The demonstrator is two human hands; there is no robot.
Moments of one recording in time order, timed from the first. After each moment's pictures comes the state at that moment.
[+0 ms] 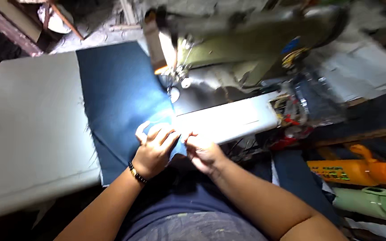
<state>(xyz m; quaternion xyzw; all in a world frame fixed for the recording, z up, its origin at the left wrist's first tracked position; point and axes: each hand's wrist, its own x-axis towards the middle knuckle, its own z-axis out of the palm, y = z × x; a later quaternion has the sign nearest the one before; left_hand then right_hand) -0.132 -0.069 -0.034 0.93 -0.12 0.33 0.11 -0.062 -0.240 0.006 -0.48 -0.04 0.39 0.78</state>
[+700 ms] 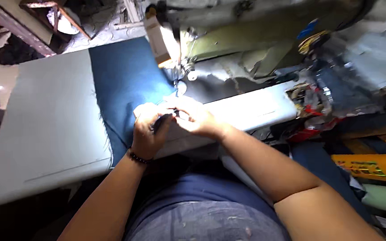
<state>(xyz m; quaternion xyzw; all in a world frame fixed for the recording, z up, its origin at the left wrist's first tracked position) -0.127 -0.044 -0.004 0.85 -0.07 0.40 0.33 -0.003 -0.192 0.004 -0.63 -0.61 0.00 0.48</state>
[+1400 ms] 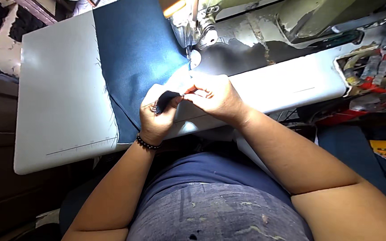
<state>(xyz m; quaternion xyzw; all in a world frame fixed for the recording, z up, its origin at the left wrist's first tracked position) -0.136 -0.051 -0.014 0.80 -0.02 0.36 0.47 -0.010 -0.197 0.001 -0.63 -0.55 -0.01 0.54</state>
